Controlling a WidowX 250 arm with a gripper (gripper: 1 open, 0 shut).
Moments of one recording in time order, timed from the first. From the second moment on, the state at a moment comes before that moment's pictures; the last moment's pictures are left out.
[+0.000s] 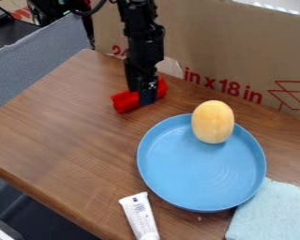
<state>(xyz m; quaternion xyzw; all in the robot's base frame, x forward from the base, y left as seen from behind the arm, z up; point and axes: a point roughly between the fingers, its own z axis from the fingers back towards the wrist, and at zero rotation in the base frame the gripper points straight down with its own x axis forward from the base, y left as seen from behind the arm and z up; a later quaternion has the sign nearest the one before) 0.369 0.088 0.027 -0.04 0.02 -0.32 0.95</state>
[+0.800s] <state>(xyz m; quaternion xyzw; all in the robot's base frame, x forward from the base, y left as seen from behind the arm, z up) 0.380 0.109 0.031 -0.06 0.01 -0.30 0.95</state>
